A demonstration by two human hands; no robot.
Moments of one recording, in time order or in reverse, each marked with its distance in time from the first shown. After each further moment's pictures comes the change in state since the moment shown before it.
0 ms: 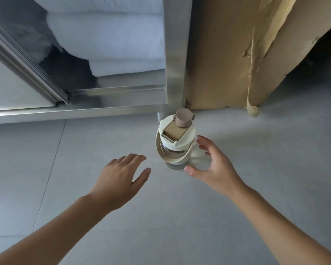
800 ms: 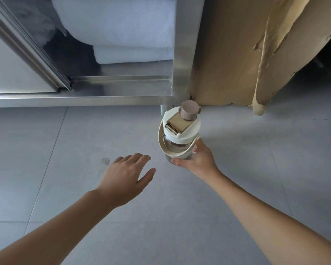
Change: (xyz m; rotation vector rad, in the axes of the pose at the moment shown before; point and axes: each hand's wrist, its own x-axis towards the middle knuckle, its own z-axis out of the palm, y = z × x) left_hand -0.005 0.003 0.027 0.024 -0.022 0.023; right_hand 0.041 0.027 0.053 0.088 0.050 0.017
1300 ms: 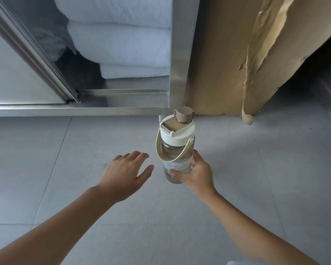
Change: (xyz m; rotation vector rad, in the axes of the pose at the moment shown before) left_hand 0.003 0.007 -0.031 0.004 0.041 -0.013; right_hand -0.043 -0.022 -0.005 -0.011 0.094 0.026
